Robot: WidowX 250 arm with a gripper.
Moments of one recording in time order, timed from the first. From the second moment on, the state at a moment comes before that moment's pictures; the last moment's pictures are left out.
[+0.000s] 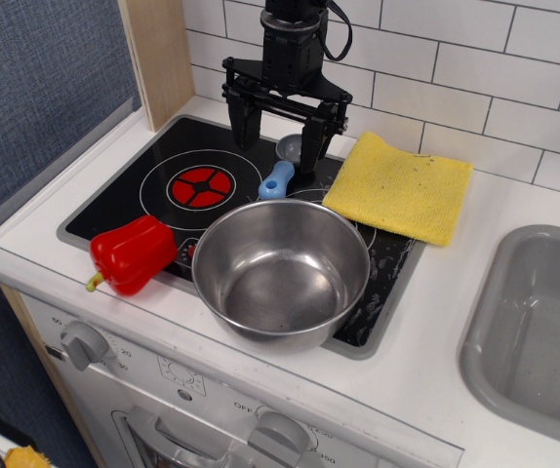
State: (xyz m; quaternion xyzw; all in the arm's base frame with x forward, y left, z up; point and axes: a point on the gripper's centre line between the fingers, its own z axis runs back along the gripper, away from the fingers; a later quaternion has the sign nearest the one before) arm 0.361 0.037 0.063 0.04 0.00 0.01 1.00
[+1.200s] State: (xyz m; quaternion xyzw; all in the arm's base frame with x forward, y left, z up) arm 0.314 -0.093 0.121 0.05 -0.05 -0.11 0.99
